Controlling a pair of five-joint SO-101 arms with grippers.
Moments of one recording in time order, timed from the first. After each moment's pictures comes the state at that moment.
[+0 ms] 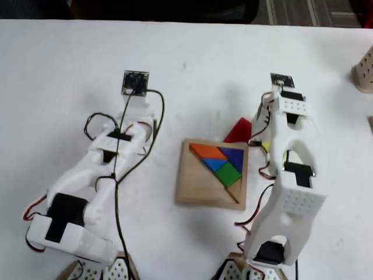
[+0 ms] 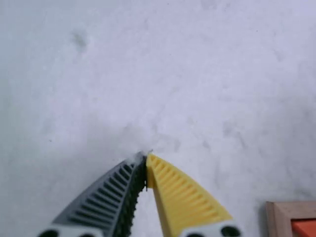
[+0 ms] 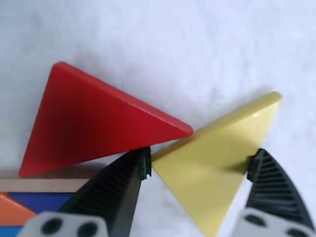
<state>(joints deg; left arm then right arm) 6.2 2.4 44.4 10.8 9.7 7.4 28.4 -2.1 69.6 5.7</state>
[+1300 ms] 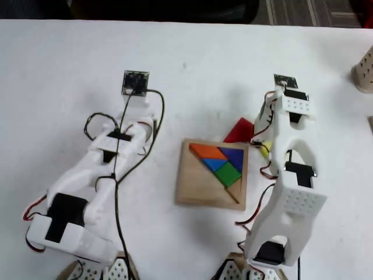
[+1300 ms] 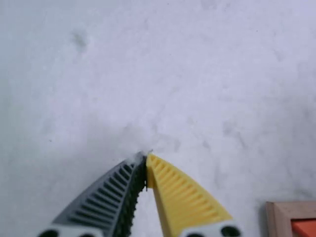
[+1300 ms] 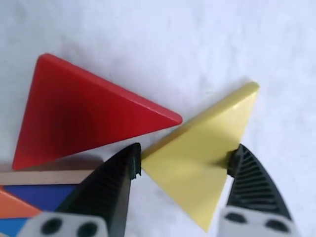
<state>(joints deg) 6.2 2.4 44.4 10.8 9.7 8.3 28.8 -2.6 72.4 5.4</state>
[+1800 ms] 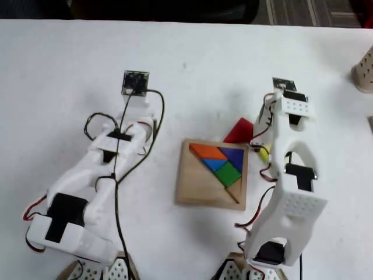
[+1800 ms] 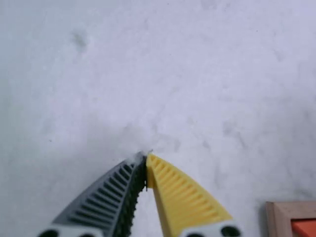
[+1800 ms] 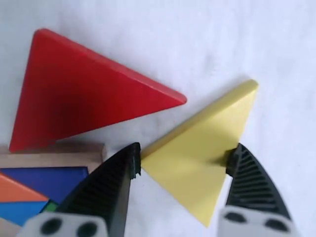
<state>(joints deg) 6.2 2.4 44.4 10.8 9.7 8.2 24.5 3.1 72.3 5.4</state>
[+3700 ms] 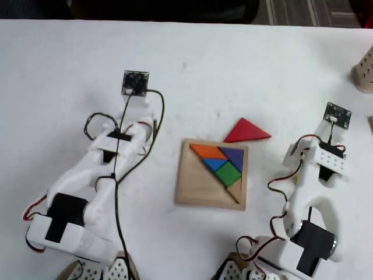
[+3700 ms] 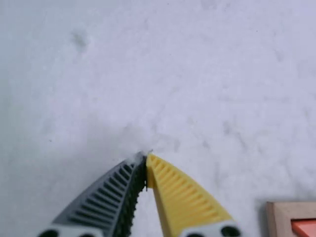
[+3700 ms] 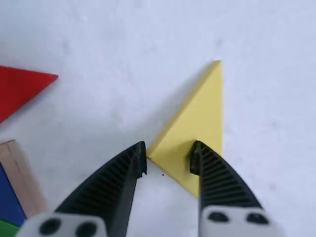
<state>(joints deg) 6.2 2.4 44.4 10.8 9.7 26.5 -8.4 42.0 46.6 3.7</state>
